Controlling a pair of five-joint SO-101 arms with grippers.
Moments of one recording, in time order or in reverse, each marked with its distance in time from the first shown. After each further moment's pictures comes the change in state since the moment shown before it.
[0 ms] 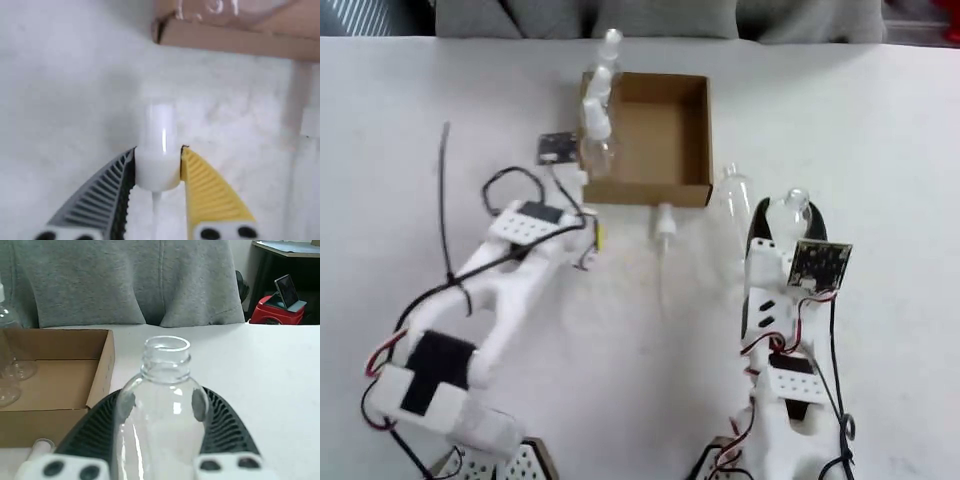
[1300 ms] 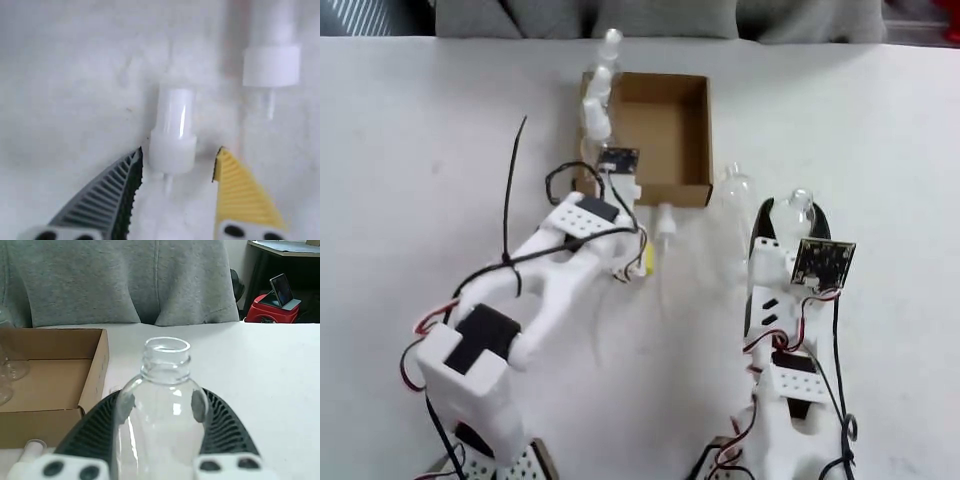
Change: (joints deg) left arm 13.1 14.3 -16.9 14.8 4.0; right arm 2.2 -0.1 1.5 4.3 0.0
